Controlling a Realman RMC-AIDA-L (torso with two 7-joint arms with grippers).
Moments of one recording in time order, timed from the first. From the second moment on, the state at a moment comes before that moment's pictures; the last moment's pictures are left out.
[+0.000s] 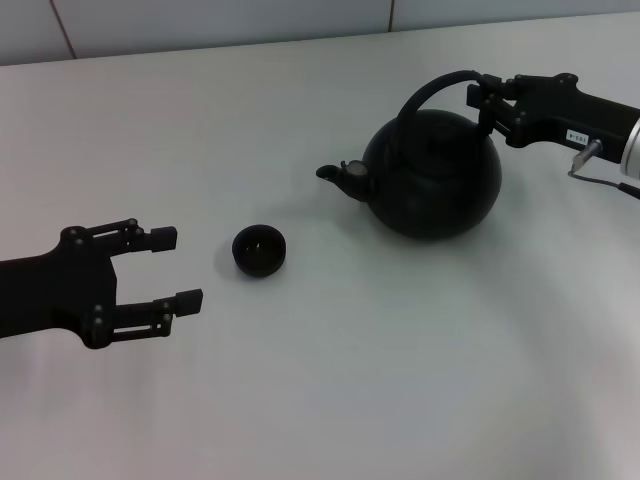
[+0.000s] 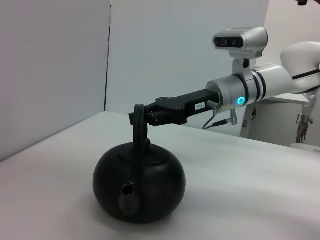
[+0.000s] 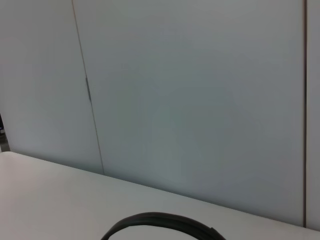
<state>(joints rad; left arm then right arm) -0.36 -2.05 0.91 0.86 1.85 1.69 -1.31 0.45 2.08 -0.73 -0.65 -1.69 -1.15 1.24</state>
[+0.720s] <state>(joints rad) -0.35 -2.05 0.91 0.86 1.85 1.69 -1.31 0.45 2.08 -0.73 -0.66 -1.66 -1.16 1.24</state>
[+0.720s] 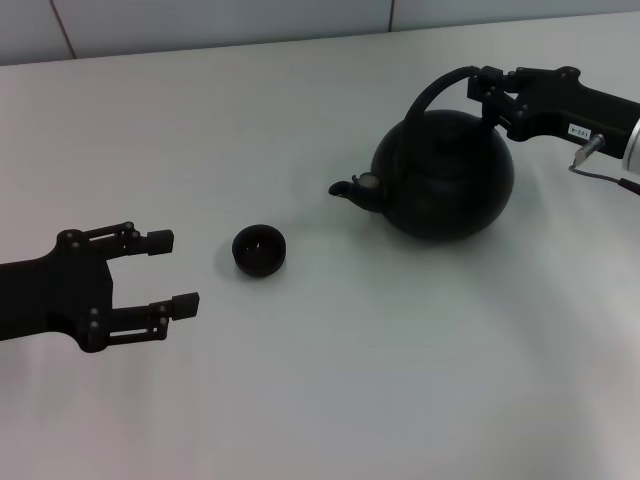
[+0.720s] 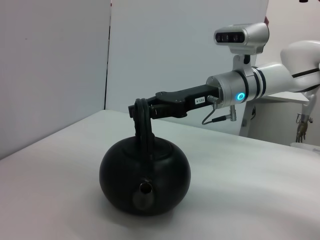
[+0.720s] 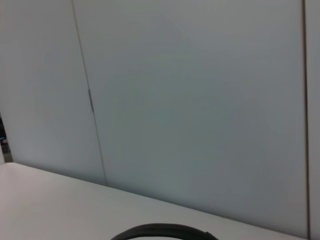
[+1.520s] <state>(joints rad) -0.34 -2.04 0.91 0.86 1.85 1.70 -1.31 0.46 2.08 -0.80 -0.72 -1.66 -1.20 1.24</state>
